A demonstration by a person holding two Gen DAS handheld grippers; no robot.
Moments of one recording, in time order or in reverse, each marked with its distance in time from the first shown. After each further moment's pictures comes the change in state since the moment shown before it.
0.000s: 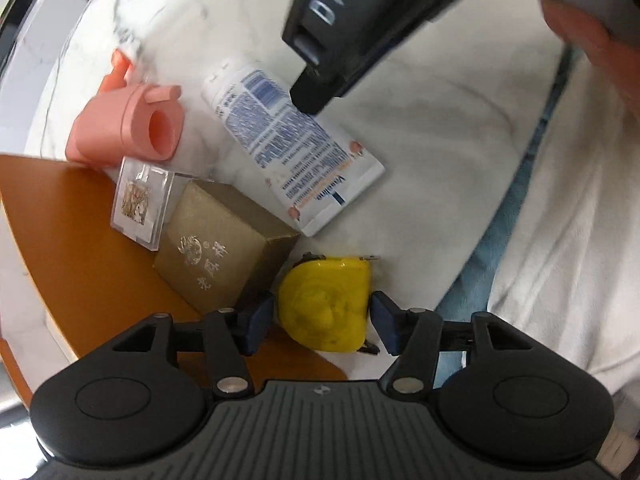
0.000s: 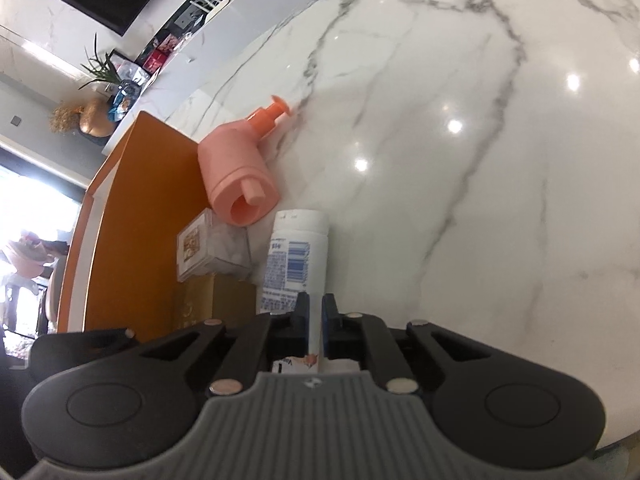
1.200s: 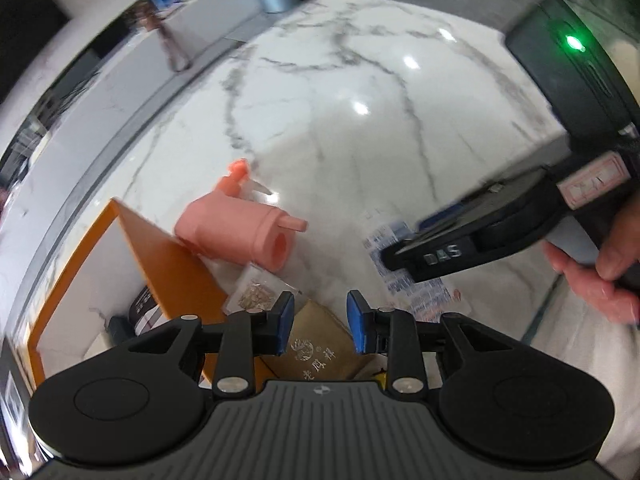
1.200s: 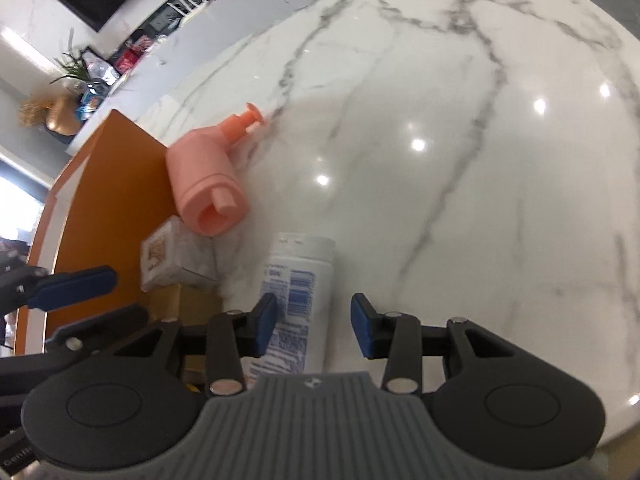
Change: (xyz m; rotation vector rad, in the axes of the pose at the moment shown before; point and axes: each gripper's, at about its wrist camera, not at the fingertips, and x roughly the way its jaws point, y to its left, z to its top) left arm -0.065 0.043 -0.016 -0.157 -0.406 0.057; right arm 0.011 0.012 -0.001 -0.065 -0.062 -0.140
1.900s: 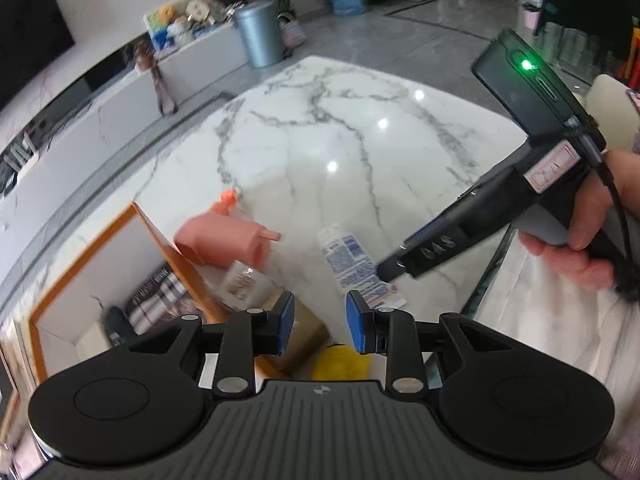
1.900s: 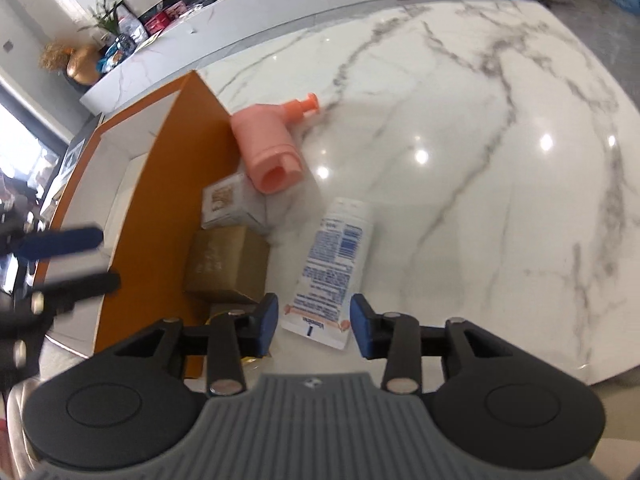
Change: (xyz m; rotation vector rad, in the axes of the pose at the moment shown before) left arm -0.071 -0.007 -0.040 -0.089 -0.189 -0.088; right arm -0.061 0.030 -0.023 -0.107 0.032 -0.042
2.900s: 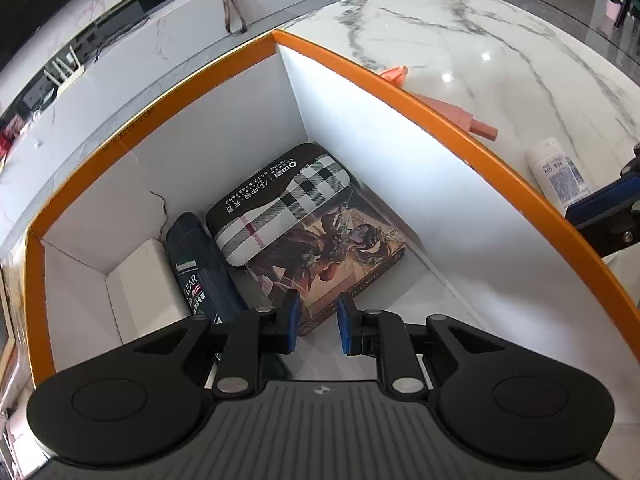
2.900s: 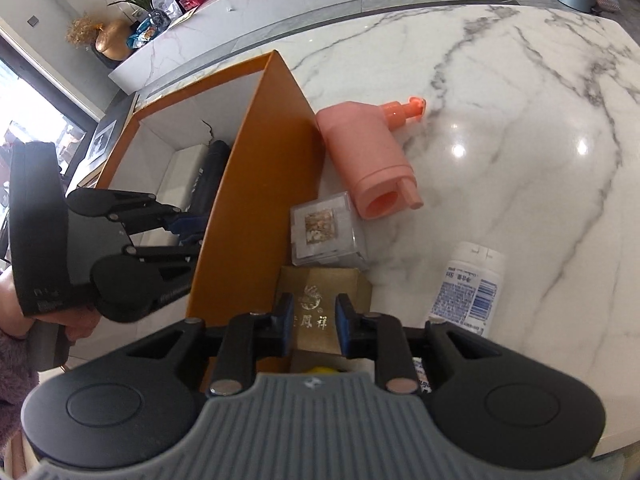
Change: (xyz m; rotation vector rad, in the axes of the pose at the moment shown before) left arm 0.085 0.143 -0.063 -0.107 0.153 0.112; right arm 0.048 0.085 0.033 -0.110 0.063 0.064
